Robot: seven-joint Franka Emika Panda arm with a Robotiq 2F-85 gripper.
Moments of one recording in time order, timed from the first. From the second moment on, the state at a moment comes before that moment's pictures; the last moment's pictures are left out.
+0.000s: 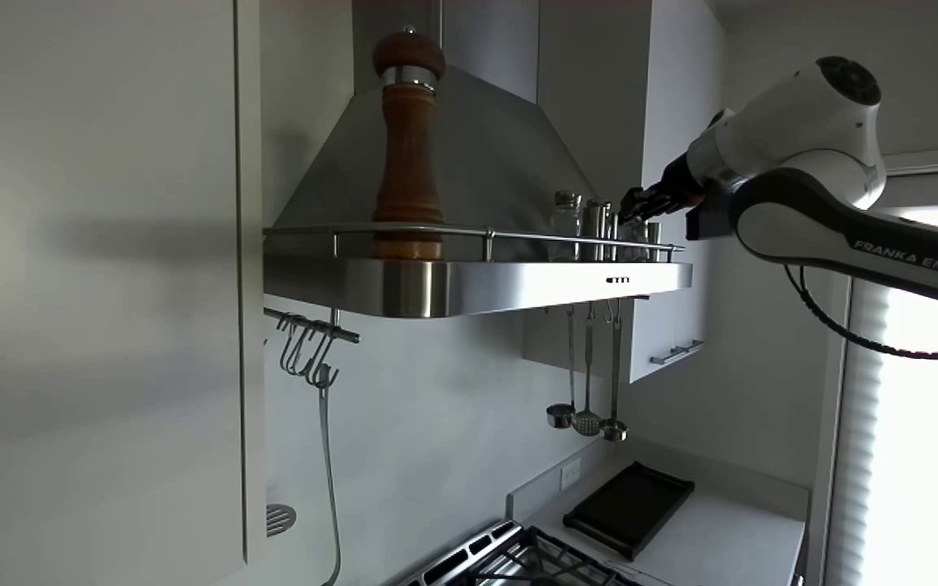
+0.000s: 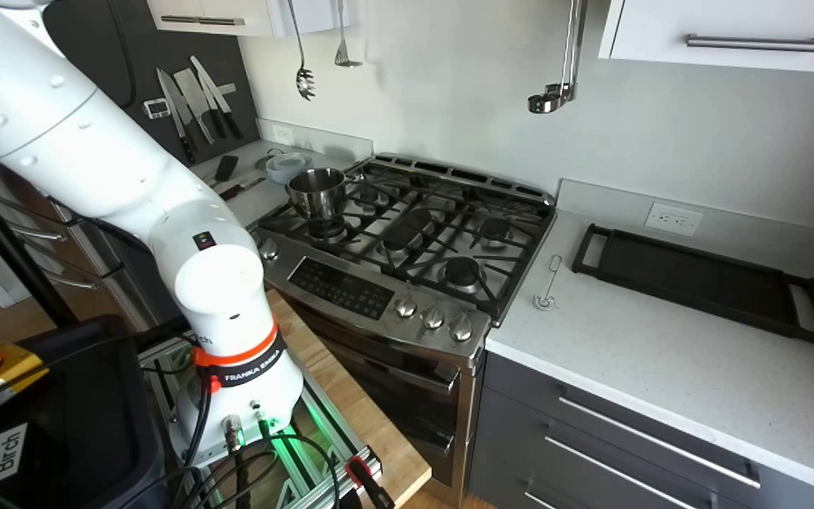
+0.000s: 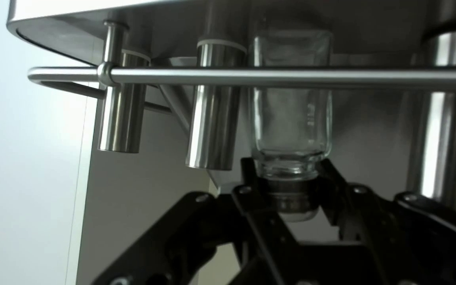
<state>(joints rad) -0.05 -0.44 0.24 -1.57 -0.39 2.31 0.35</state>
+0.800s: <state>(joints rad) -0.07 -0.43 0.24 -1.53 -0.38 2.33 0.39</state>
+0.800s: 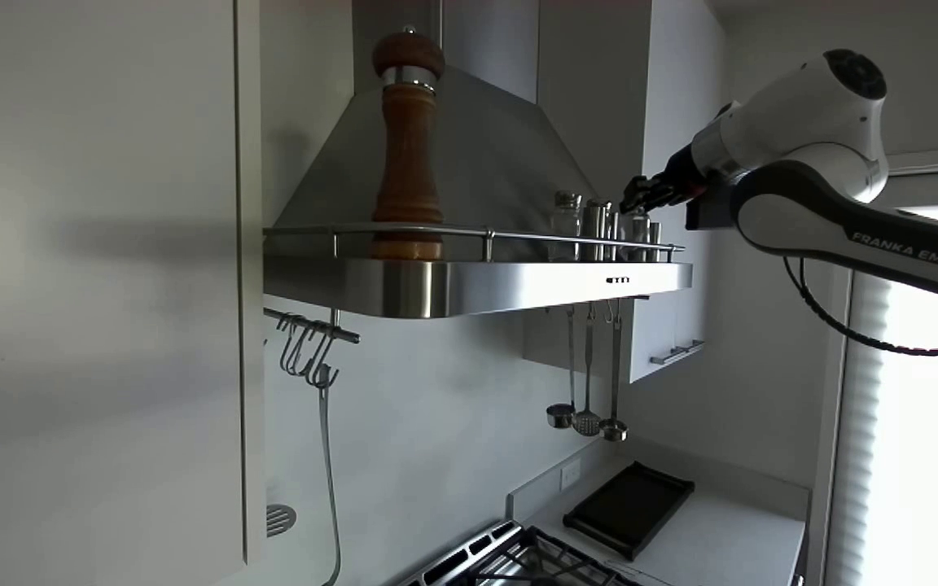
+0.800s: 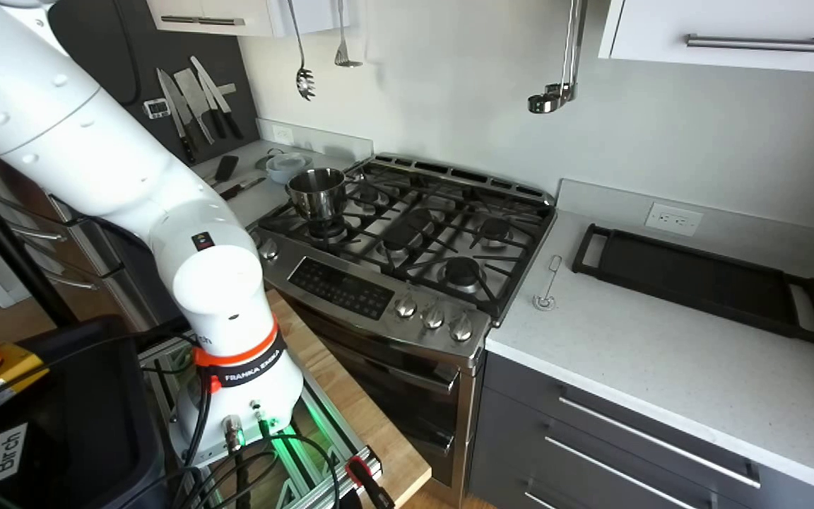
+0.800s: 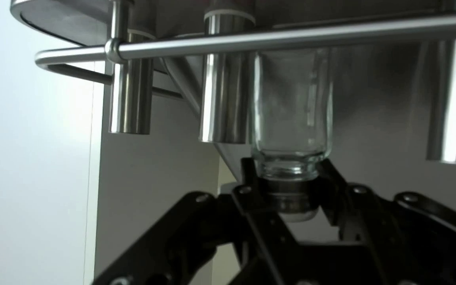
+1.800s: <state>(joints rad) -0.07 -0.43 0.24 -1.46 -0.37 2.27 0.37</state>
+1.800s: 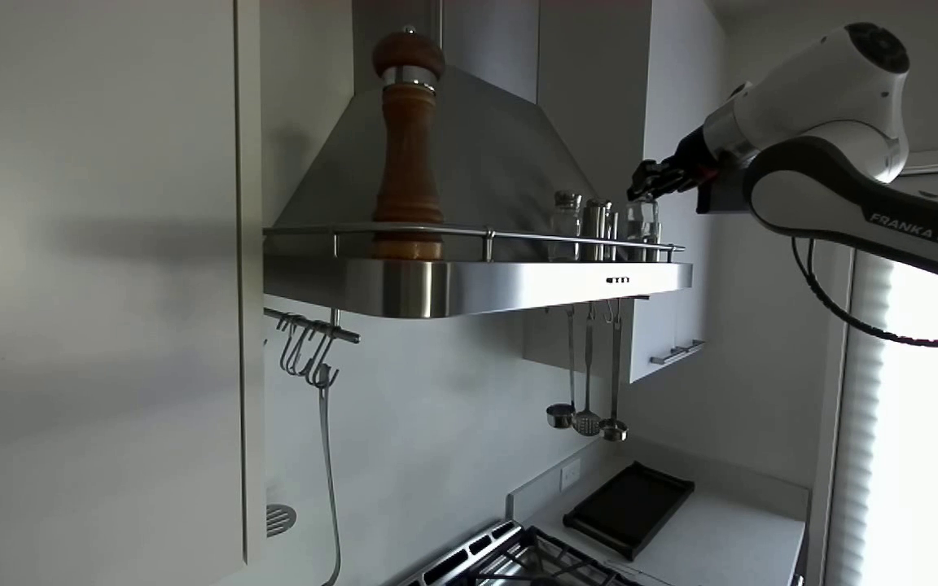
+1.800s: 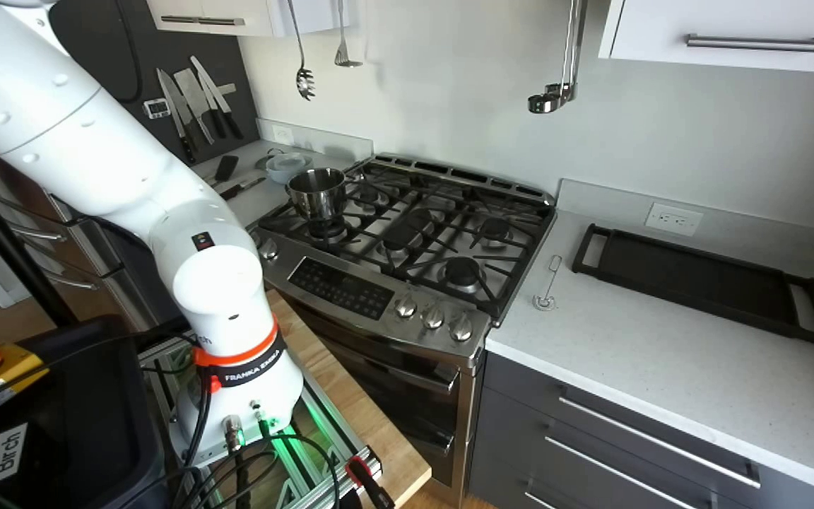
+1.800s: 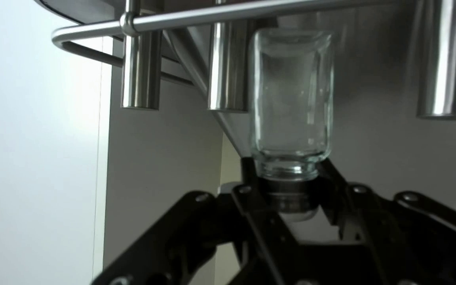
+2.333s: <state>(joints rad) -0.07 -0.43 0.23 -1.43 -0.37 2.20 0.33</state>
